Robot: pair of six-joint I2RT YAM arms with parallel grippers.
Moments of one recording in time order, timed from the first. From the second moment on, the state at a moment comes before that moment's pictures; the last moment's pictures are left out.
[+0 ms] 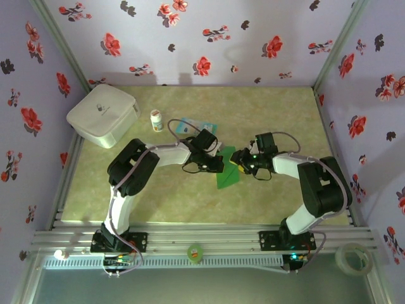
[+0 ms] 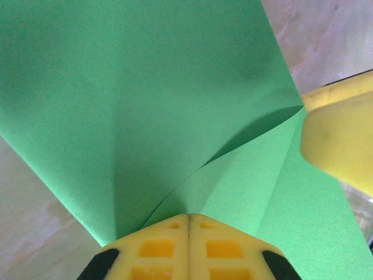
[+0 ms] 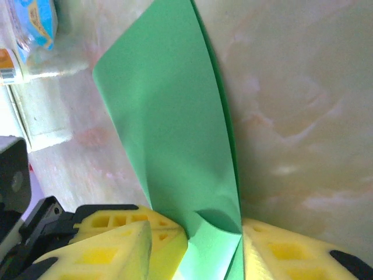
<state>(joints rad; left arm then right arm) -0.81 2.07 1.29 -0.27 0.46 -0.56 0.28 1.60 0.67 -0.04 -0.58 0.88</state>
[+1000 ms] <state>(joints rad) -0.80 1.52 0.94 -0.08 0.21 -0.63 0.34 1.32 0.95 -0.63 -0.13 0.54</state>
